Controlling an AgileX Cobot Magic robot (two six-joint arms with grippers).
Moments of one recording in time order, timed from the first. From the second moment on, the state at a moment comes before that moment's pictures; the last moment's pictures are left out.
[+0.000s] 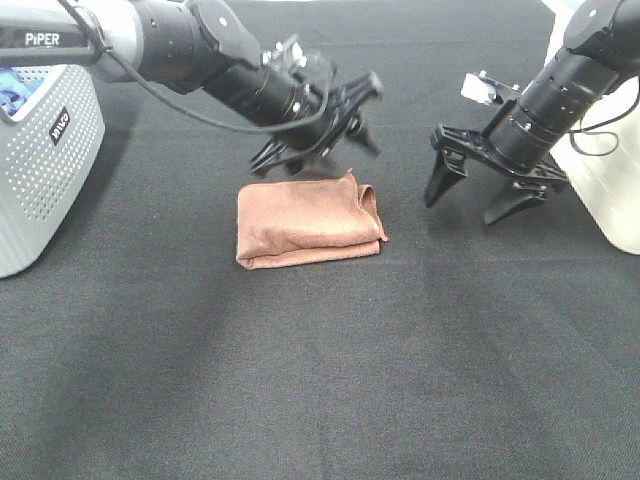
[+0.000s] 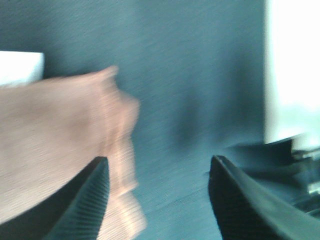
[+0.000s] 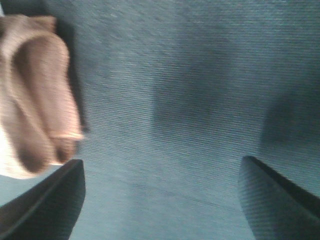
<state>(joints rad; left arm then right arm) -0.49 2.35 -1.87 -0.78 0.57 -0.12 0.08 2.18 -1.57 0.47 0.91 -0.19</state>
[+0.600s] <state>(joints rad) -0.36 2.17 -1.87 -0.55 0.61 0.24 0.16 2.26 -1.58 1.25 0.97 -0.70</state>
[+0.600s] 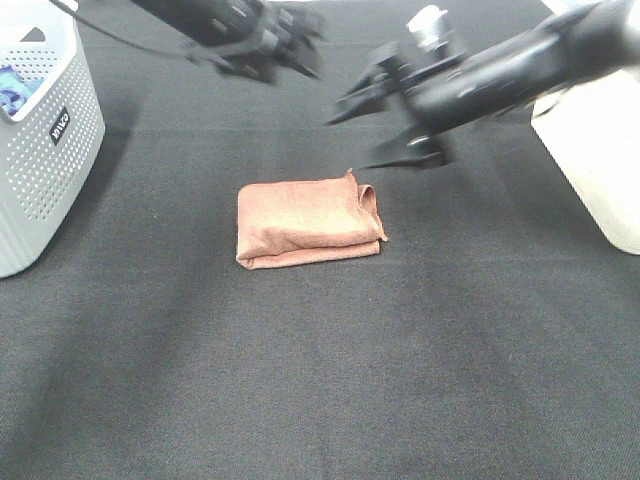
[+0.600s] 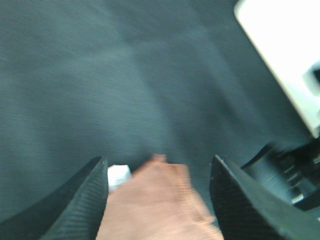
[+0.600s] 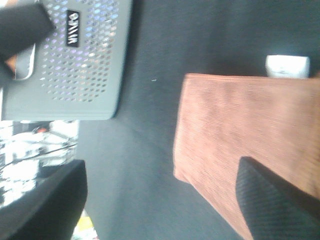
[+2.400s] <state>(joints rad) -0.32 2.15 -1.87 -0.50 0.72 0.24 0.18 2.40 -1.72 0.89 0.97 -0.55</state>
